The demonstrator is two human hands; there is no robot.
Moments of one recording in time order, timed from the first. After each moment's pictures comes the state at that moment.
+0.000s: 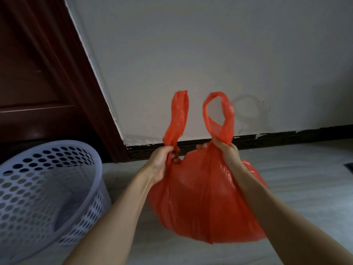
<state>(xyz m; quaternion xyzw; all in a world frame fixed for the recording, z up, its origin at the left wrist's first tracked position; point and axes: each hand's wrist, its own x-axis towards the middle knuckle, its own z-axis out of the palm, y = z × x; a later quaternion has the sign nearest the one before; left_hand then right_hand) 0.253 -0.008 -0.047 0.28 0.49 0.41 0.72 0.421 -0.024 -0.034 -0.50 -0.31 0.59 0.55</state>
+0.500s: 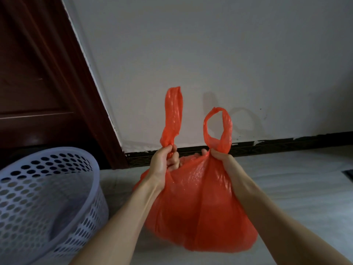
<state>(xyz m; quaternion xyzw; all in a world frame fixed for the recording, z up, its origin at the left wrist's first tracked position) 0.263 -0.012 -0.036 0.34 0.41 0.48 0.69 0.427 -0.029 -0.037 -0.47 -0.19 0.72 0.48</state>
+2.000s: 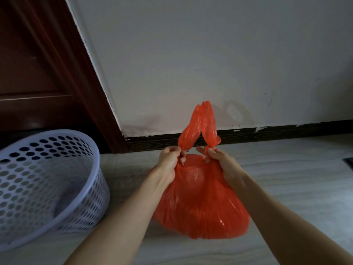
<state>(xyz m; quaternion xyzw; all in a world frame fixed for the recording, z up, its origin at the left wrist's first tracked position) 0.282 -0.020 -0.077 0.23 0.54 0.47 0.66 0.424 -0.041 -0.073 -0.50 -0.25 0.69 0.47</state>
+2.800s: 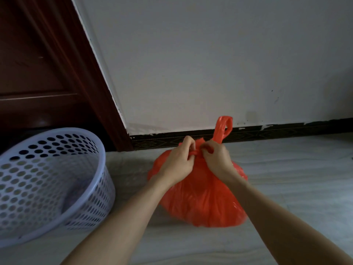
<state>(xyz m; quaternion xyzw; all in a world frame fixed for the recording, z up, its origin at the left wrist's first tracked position) 0.270 -0.036 -0.070 0.75 0.51 0.30 0.29 0.399 -0.035 -0.074 -0.66 -0.58 0.30 0.36</state>
